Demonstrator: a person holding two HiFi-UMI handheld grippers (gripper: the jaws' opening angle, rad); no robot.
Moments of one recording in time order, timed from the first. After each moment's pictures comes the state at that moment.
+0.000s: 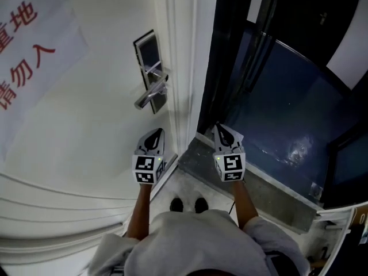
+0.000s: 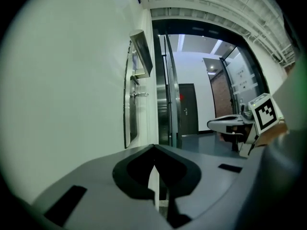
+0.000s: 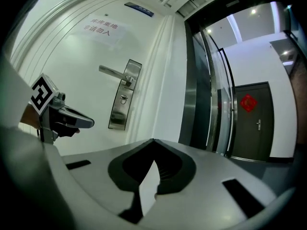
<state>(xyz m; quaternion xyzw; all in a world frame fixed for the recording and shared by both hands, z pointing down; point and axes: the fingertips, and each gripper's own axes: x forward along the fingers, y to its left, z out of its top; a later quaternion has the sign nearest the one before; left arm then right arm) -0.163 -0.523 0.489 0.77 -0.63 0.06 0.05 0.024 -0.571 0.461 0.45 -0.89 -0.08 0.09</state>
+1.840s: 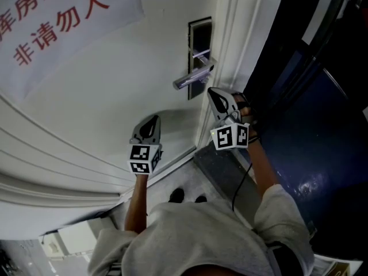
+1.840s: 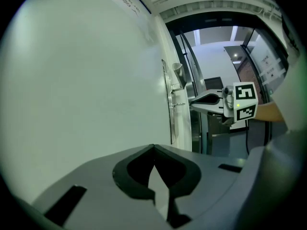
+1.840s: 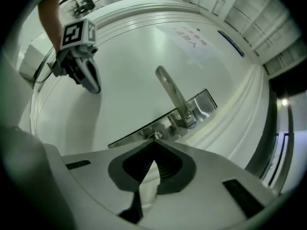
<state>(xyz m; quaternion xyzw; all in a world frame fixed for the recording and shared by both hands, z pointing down) -0.255 -0.451 0.468 0.64 -0.77 0.06 0.03 -0.146 -0.577 0.385 0.19 -0.84 -0.50 0.13</state>
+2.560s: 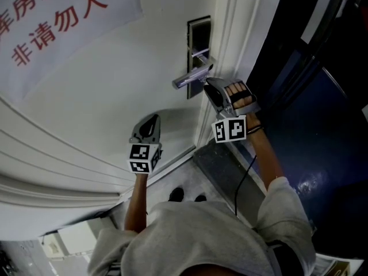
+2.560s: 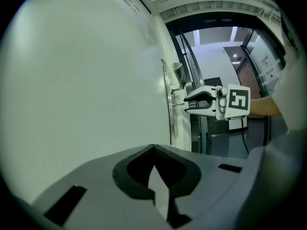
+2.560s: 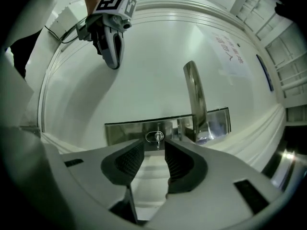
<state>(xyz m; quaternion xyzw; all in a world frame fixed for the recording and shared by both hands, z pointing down) -0.254 -0.454 0.469 0.64 -0.76 0.06 0.03 -0.162 -0.590 0.393 0.15 -0.72 -0.65 0.19</state>
